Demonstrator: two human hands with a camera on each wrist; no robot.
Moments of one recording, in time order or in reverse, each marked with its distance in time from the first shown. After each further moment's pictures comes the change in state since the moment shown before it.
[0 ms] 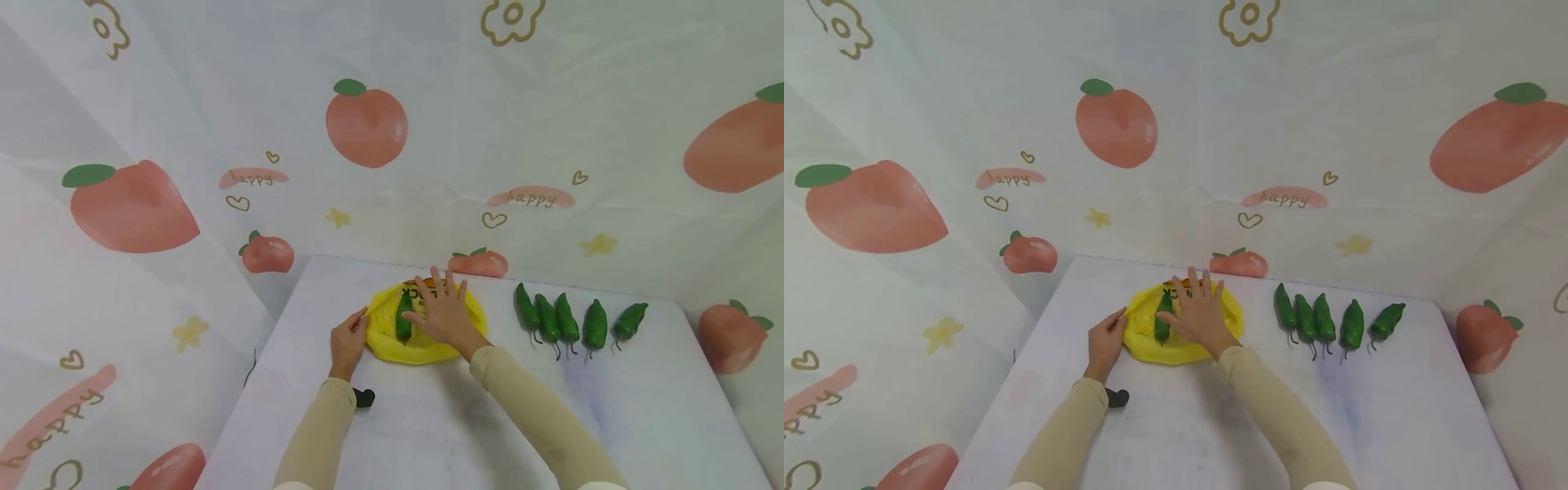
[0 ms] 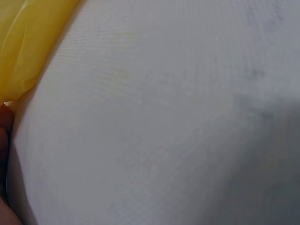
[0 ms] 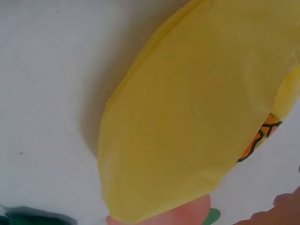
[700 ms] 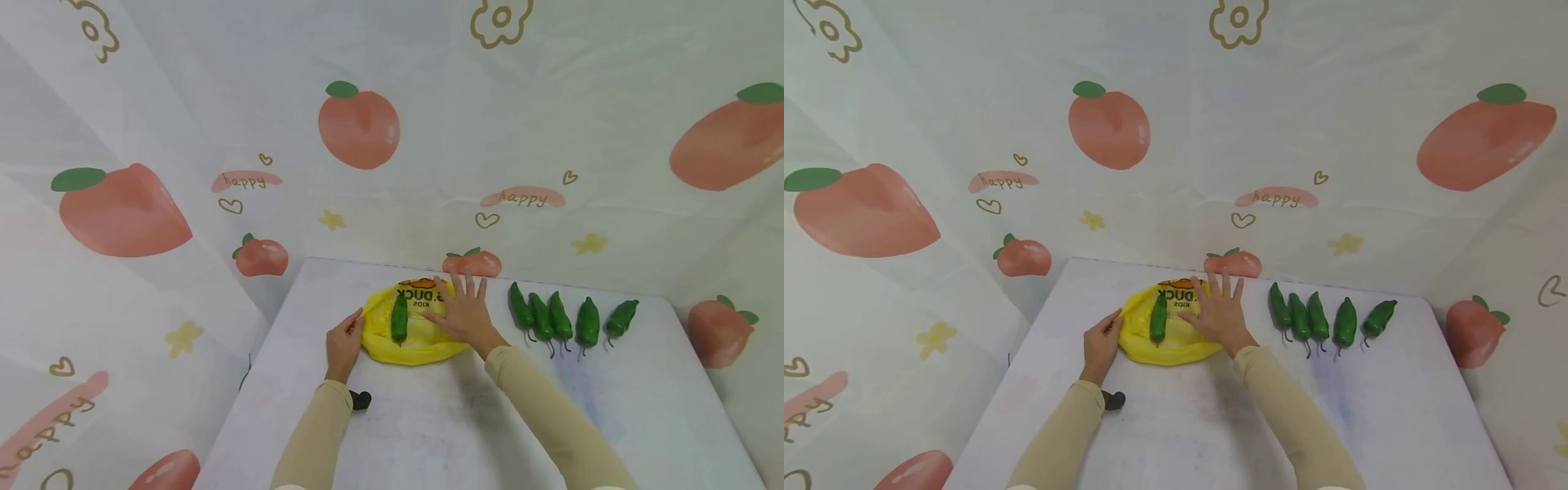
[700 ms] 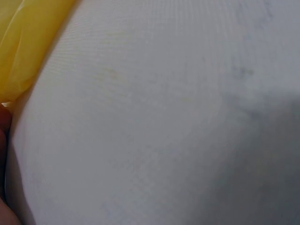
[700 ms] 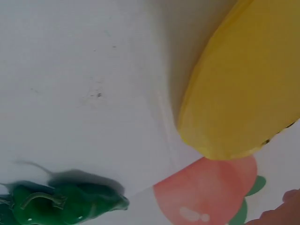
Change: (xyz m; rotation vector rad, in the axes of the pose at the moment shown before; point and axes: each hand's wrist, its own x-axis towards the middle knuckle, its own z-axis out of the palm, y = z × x) left_hand -0.001 -0.003 0.002 0.019 0.005 0.013; right_hand -0.014 0.047 -0.001 -0.080 0.065 0.024
